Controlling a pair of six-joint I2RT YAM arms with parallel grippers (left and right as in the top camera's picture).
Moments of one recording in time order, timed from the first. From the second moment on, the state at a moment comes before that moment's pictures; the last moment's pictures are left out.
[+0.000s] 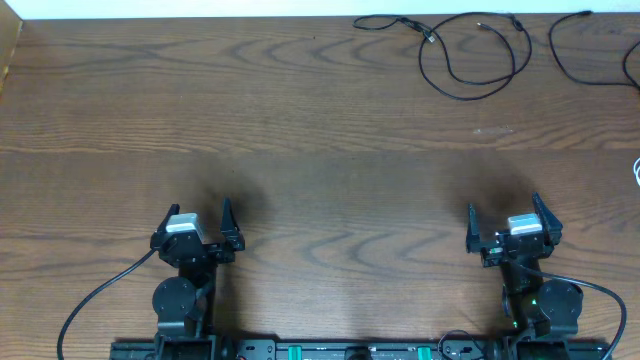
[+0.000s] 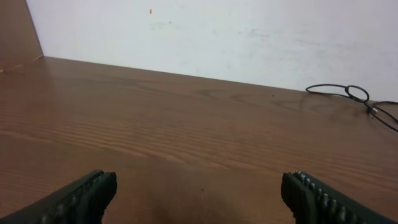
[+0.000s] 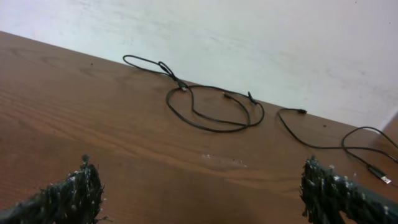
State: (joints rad) left arm 0.00 0.01 0.03 -0.13 -0.05 -0.11; right arm 0.01 0.01 0.01 -0.06 -0.10 -0.22
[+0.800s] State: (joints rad) left arm 0.00 0.01 0.03 -0.13 -0.05 -0.11; right arm -0.02 0.01 0.01 -0.06 -0.10 -0.22
